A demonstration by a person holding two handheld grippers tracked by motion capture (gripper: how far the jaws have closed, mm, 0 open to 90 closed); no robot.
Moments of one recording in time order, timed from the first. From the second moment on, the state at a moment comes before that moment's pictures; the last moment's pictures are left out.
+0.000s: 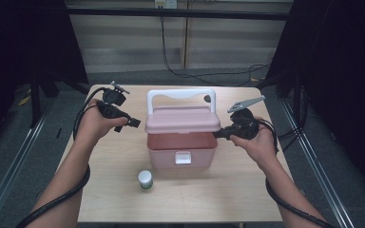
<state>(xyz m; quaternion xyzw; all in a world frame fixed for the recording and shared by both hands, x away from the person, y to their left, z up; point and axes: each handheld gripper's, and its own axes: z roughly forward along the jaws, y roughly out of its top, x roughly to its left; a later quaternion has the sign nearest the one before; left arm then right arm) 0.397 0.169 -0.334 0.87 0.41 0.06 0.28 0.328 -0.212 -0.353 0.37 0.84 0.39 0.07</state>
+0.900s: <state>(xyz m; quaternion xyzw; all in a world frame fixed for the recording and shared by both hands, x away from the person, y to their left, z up) 0.379 0.145 -0.343 0.88 0.36 0.03 0.30 0.332 -0.212 -0.347 0.38 0.83 0.40 0.07</state>
